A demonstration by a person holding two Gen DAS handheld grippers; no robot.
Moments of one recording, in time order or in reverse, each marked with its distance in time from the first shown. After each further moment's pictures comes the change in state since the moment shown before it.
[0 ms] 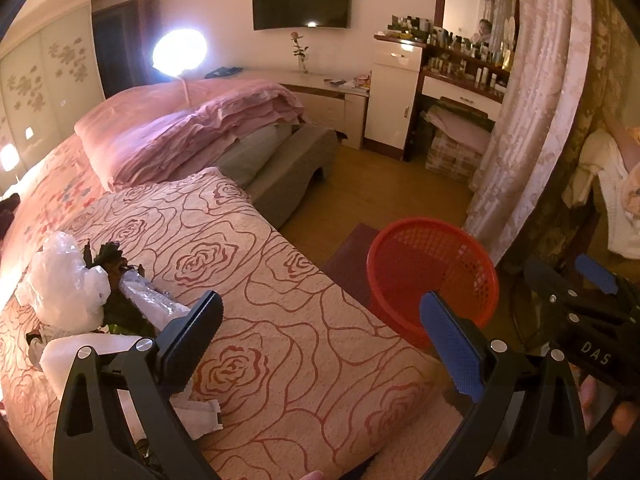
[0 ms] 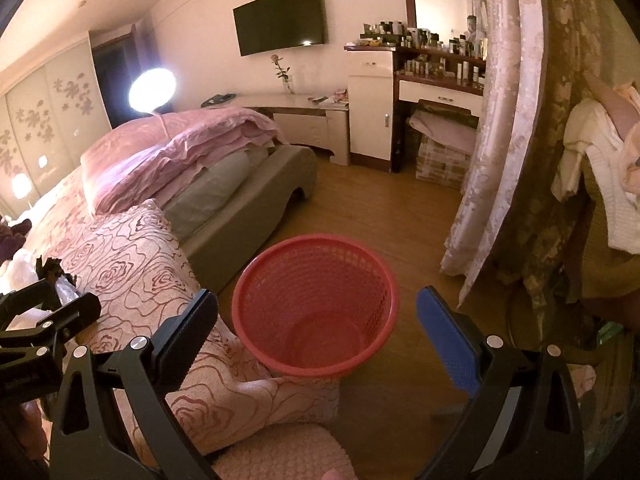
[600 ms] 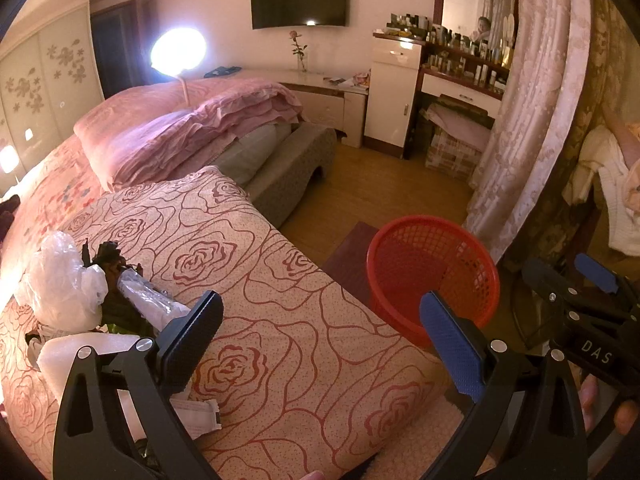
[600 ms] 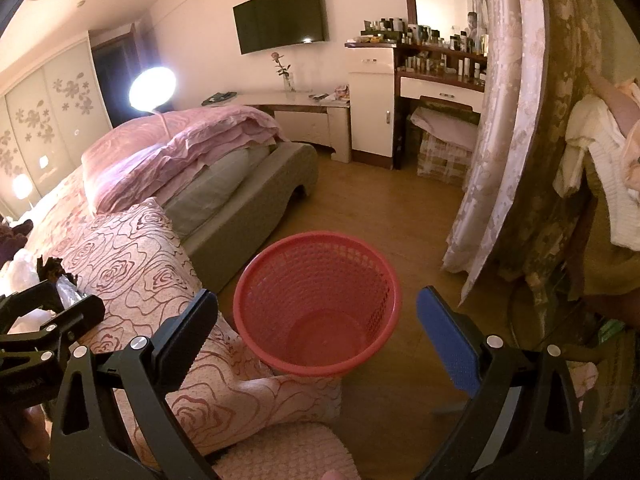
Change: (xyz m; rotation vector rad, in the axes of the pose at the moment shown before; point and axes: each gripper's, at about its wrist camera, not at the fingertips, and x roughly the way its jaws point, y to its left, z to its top) left arm 0.001 0.000 0.000 -0.001 0.000 0.001; right arm 0.002 0.002 -0.002 0.003 0.003 0.002
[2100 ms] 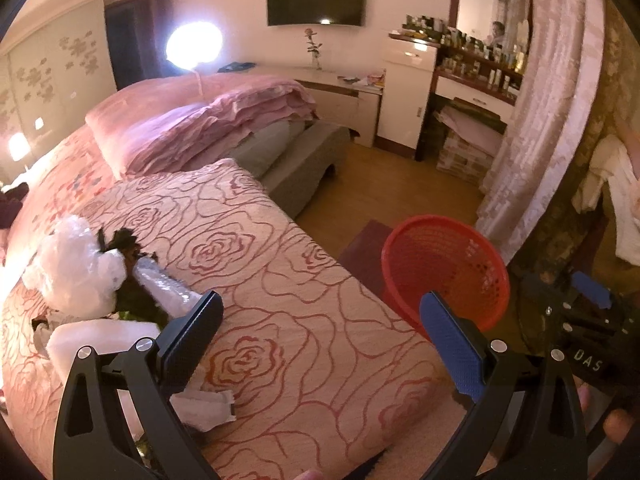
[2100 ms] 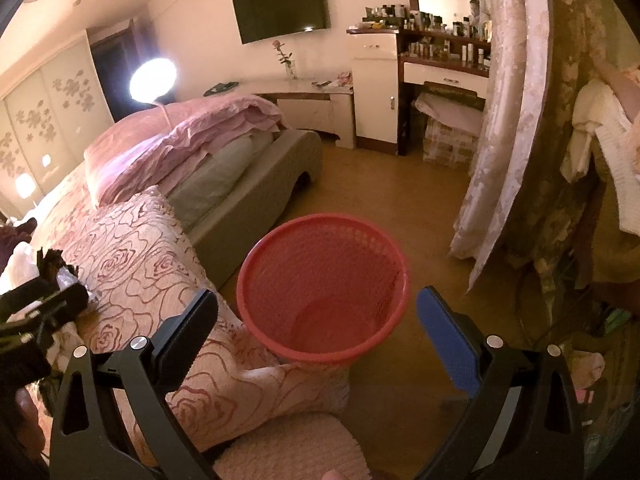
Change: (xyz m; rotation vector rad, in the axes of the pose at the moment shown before) left arm 0.003 0.013 -0.009 -0.040 0.001 0.031; right arm 0.008 0.005 -0.013 0.007 0.038 0.028
